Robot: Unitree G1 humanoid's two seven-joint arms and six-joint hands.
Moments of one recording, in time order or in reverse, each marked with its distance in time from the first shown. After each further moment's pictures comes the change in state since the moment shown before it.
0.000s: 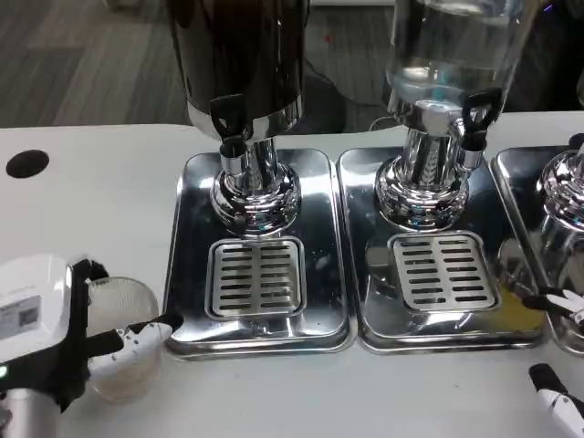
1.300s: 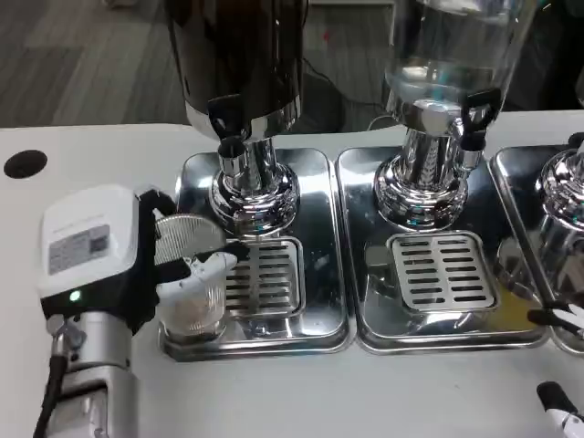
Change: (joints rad) left arm -0.275 -0.098 -0.113 0.138 0.002 0.046 0.022; right arm 0.051 -0.008 -0.011 0.019 0.040 -0.079 0.010
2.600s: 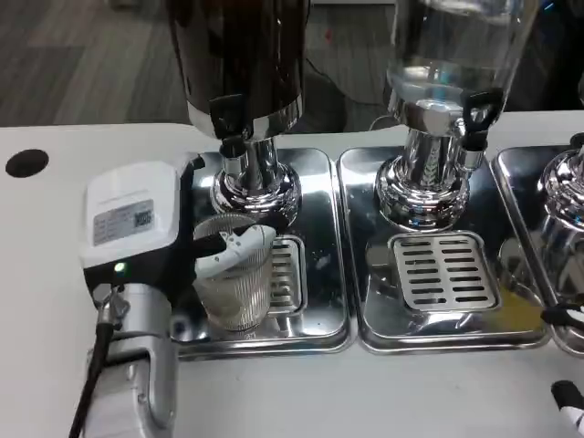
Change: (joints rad) left arm -0.115 0.015 -0.125 0.066 -0.001 0.092 0.005; right arm -0.039 -0.018 -0.008 0.098 0.077 -0.038 0.061
